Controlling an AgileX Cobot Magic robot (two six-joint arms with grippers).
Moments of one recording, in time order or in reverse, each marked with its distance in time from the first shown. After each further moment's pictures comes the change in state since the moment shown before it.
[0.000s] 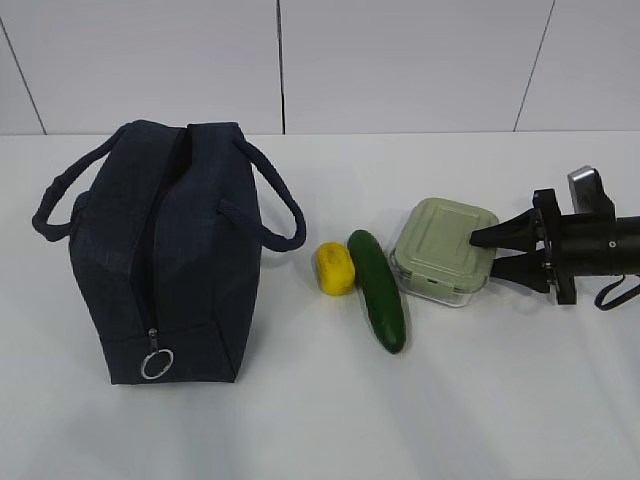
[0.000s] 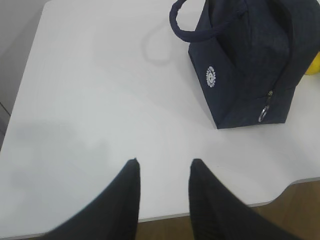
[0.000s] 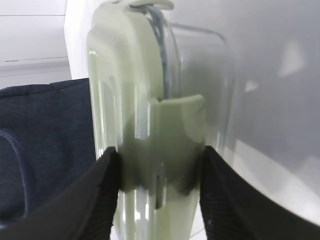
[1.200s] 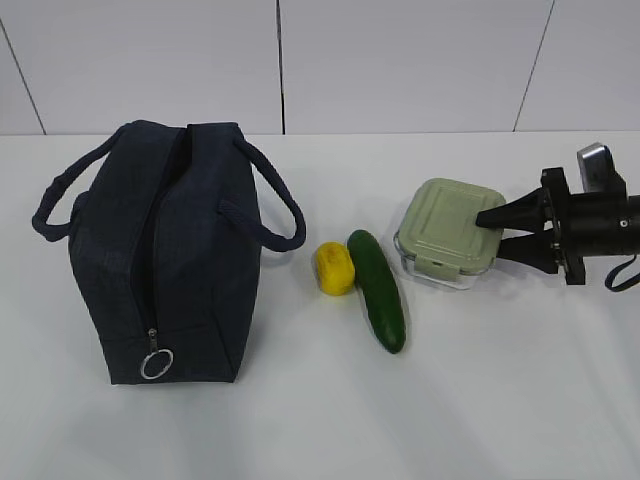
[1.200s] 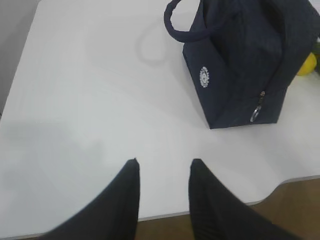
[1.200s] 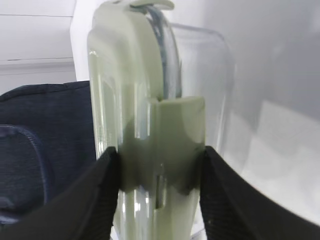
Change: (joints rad) left arm 0.000 0.000 0.000 -0.024 0.000 0.000; right arm 0.000 -0.080 0.000 -0.025 -0.006 0.035
